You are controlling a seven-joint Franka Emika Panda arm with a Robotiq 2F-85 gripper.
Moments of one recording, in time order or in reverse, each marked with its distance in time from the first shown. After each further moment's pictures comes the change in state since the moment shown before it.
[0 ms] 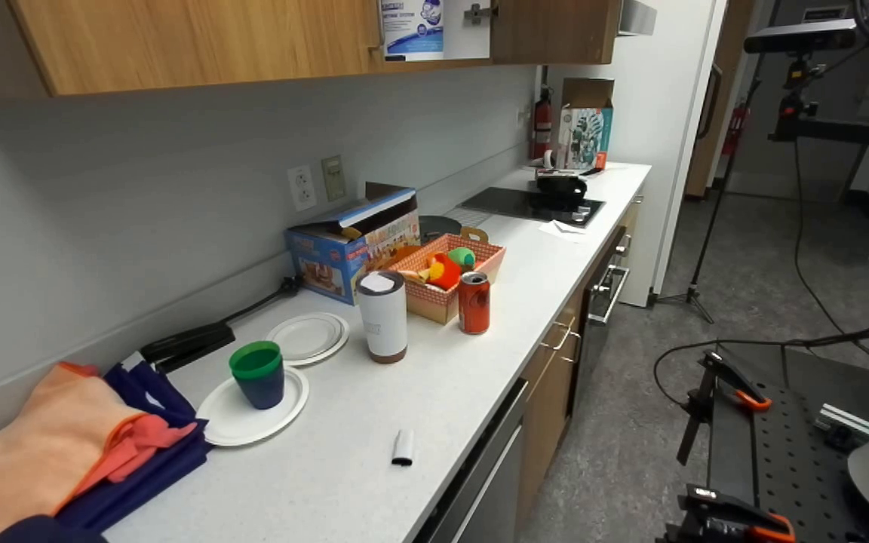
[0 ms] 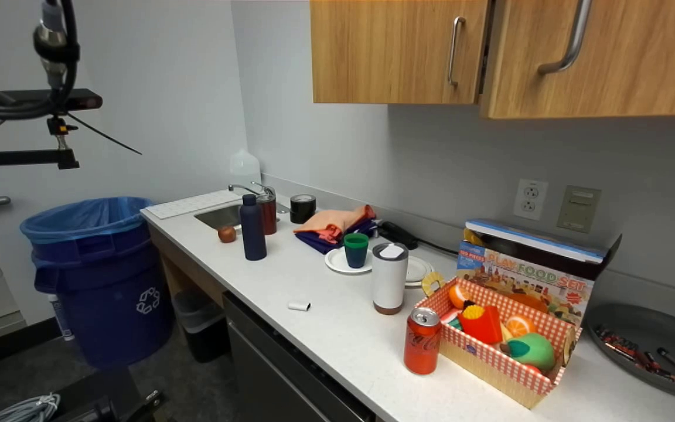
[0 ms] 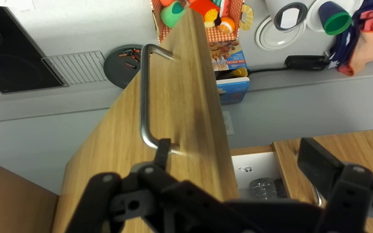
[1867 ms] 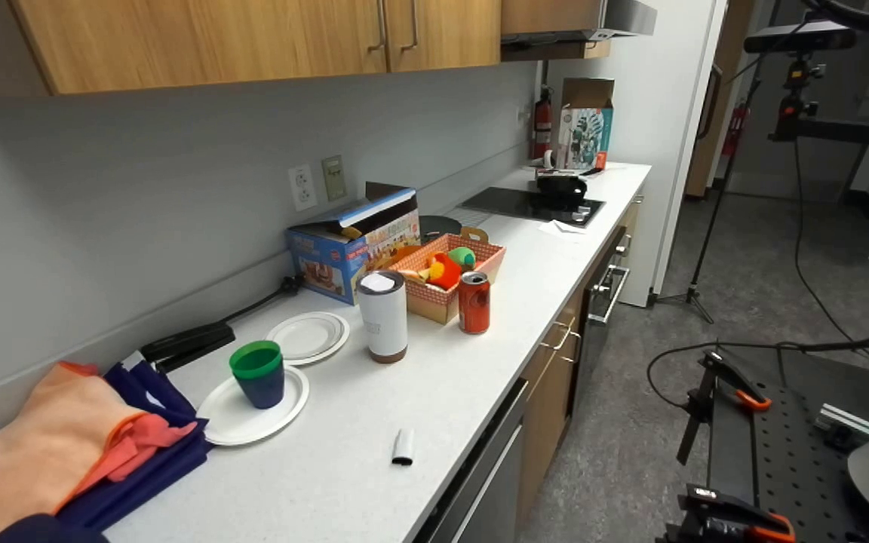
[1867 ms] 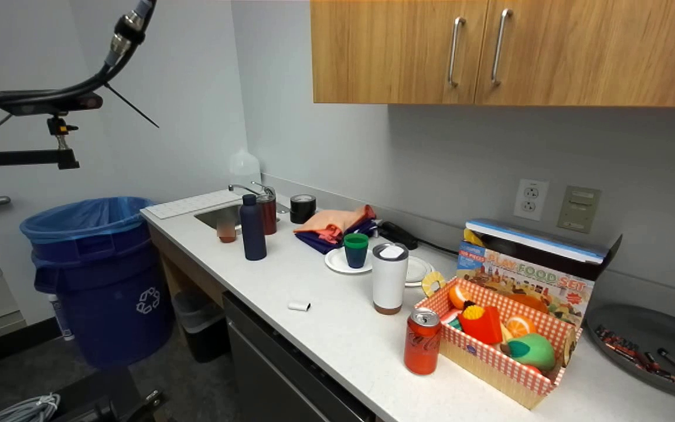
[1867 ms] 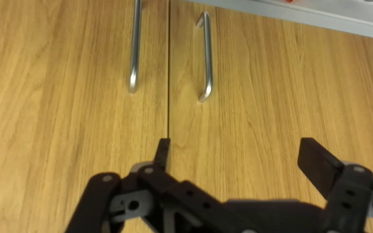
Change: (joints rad) arm 0.224 0.451 0.074 0.382 0.377 0.260 -0.272
